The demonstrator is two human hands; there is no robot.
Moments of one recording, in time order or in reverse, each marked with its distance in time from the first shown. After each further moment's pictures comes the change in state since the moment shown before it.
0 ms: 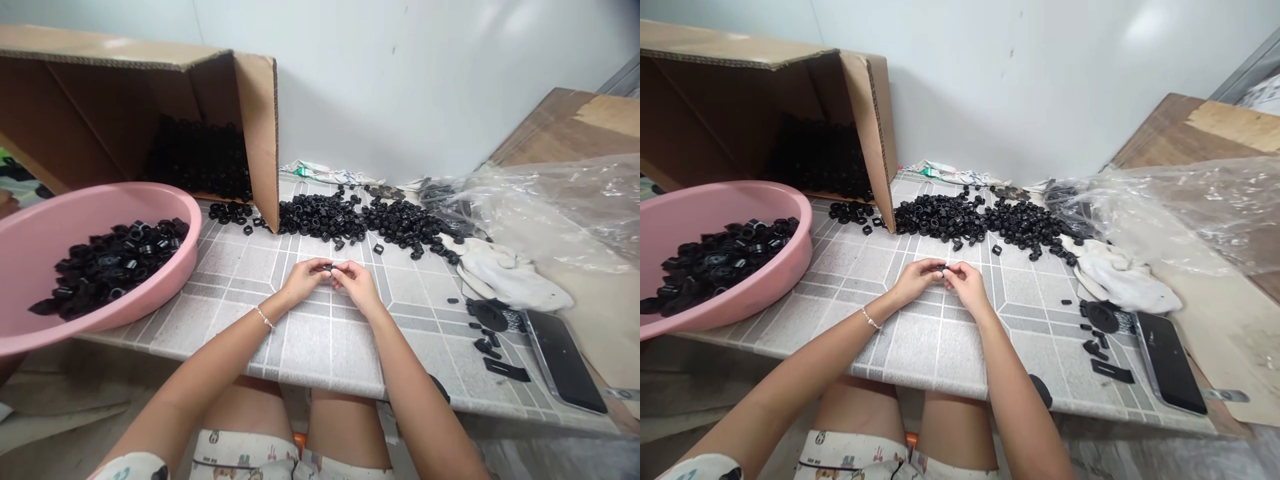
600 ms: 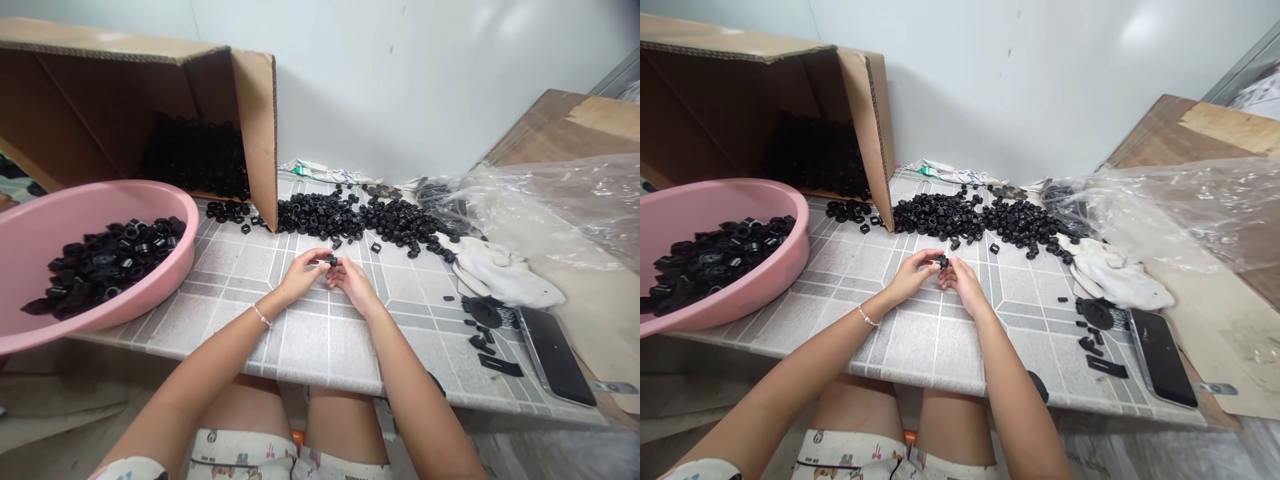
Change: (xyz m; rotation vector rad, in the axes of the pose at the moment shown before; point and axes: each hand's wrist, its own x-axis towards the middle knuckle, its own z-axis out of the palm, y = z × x) left_hand -0.002 0.015 -0.003 0.011 0.026 0.159; right_hand 0.000 -0.005 0.005 0.366 -0.111 0.158
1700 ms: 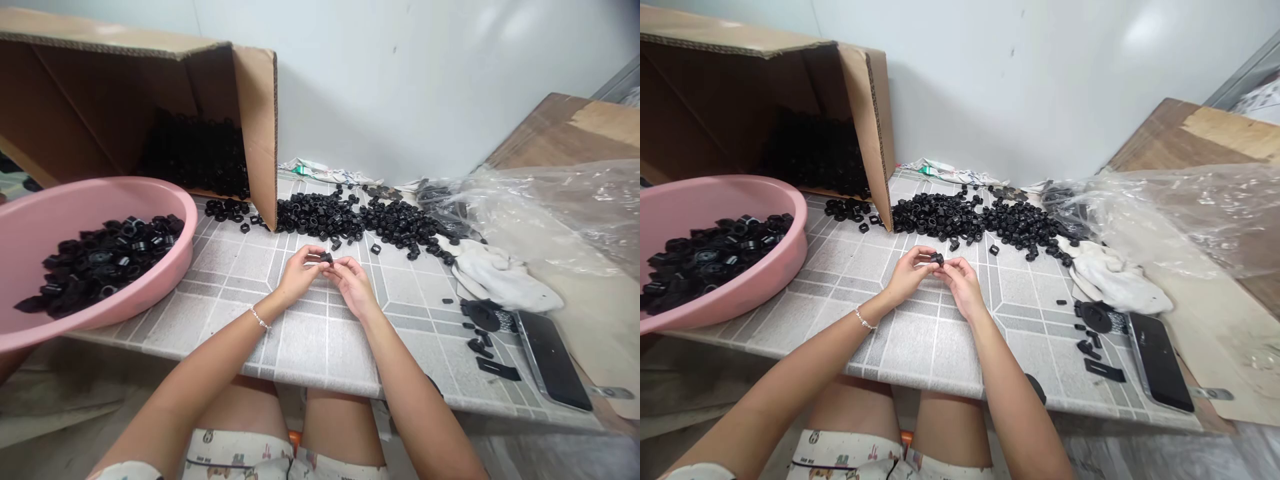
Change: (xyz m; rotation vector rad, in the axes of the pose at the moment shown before) left_hand 0.000 0.006 0.003 -0.116 0.163 -0.095; right_hand -0.004 -0.002 0.011 0.127 0.081 -0.159
